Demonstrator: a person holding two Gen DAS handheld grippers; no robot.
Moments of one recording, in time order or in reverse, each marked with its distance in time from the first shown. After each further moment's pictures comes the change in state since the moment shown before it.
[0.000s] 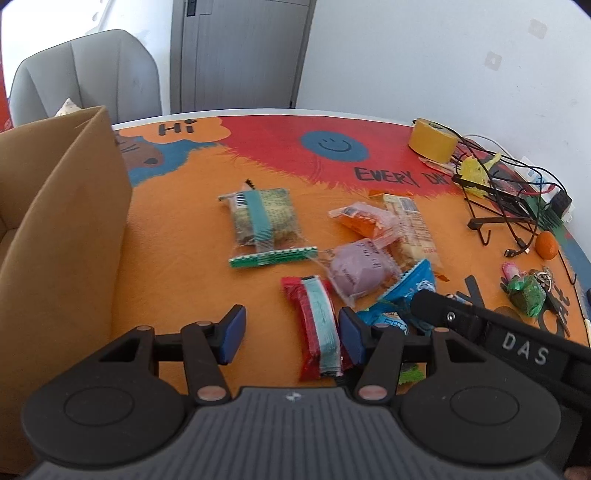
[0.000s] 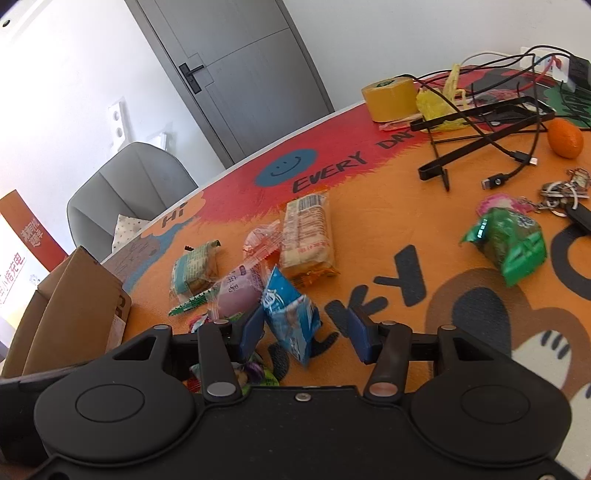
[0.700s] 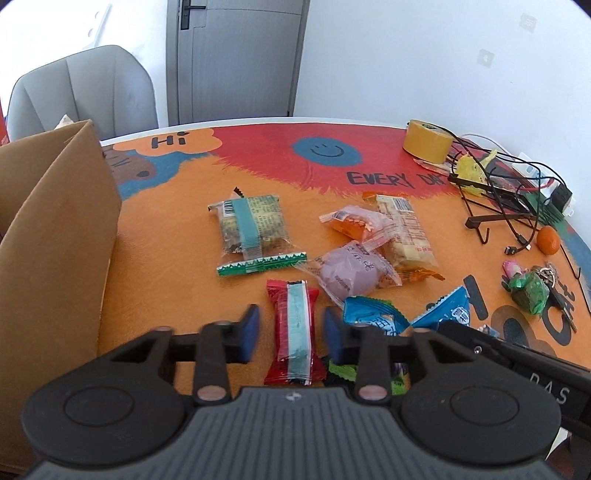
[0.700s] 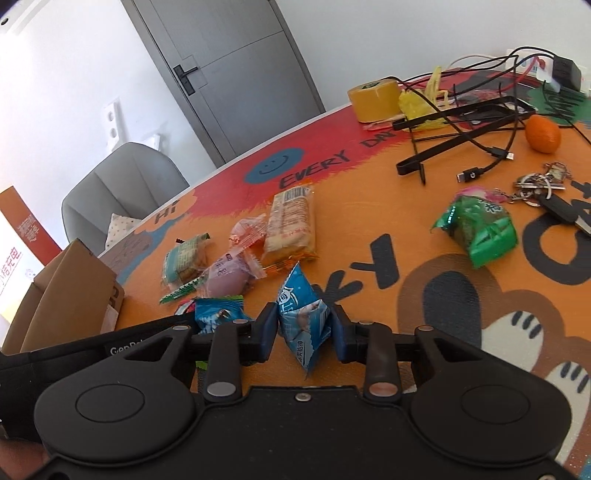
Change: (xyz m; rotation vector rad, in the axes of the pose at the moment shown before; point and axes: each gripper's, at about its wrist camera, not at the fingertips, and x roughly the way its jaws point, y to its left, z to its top) left arm 0.005 -0.012 -0.003 0.047 -0.037 0.007; right arm -0.017 -0.009 -0.012 0.004 -0.012 -0.030
